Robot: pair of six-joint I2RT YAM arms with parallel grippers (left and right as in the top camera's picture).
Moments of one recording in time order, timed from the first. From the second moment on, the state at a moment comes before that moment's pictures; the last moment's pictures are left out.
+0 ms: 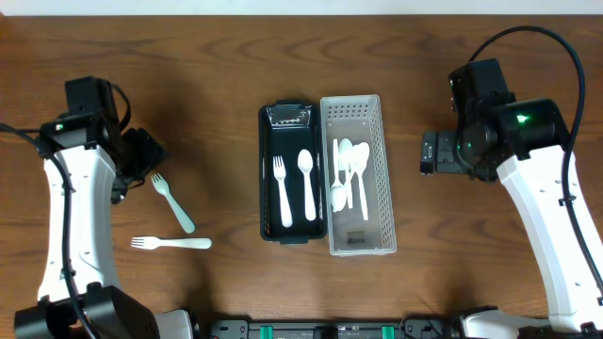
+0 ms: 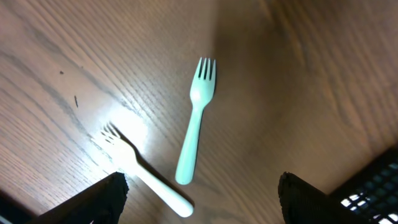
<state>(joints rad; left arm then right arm) 0.25 1.50 1.29 -1.14 -0.04 -0.57 0.21 1.47 1.50 -1.38 0.18 0.31</state>
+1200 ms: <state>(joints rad) 0.25 1.87 1.10 -0.74 -0.03 -0.51 0.21 1.47 1.50 -1.39 0.18 0.28</state>
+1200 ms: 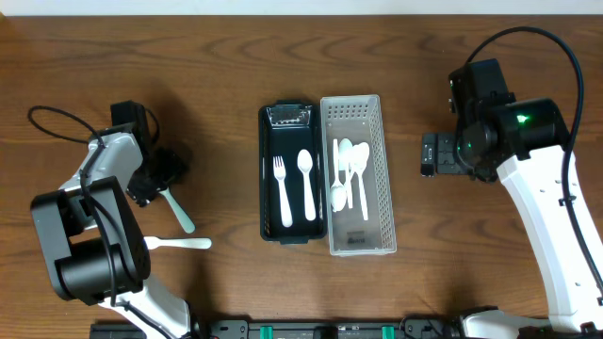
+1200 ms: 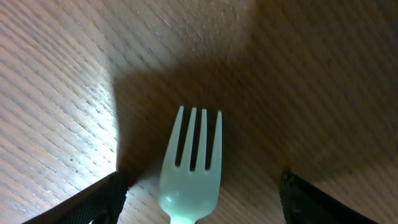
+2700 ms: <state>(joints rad) 0.25 1.87 1.11 -0.75 -0.01 -0.51 0.21 1.47 1.50 -1.39 0.18 0.27</state>
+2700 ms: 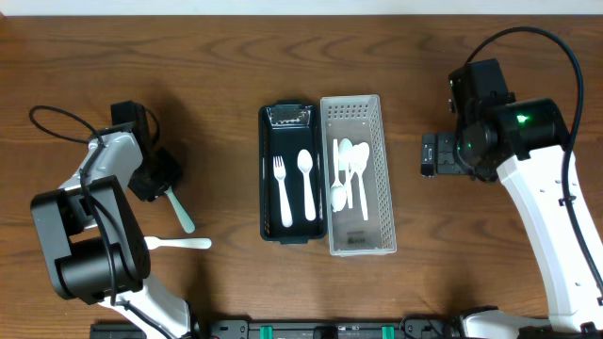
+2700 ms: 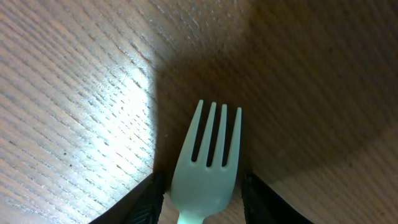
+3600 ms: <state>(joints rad) 0.25 1.87 1.11 -0.73 -0.02 -0.50 0.21 1.47 1.50 -1.39 0.18 0.27</state>
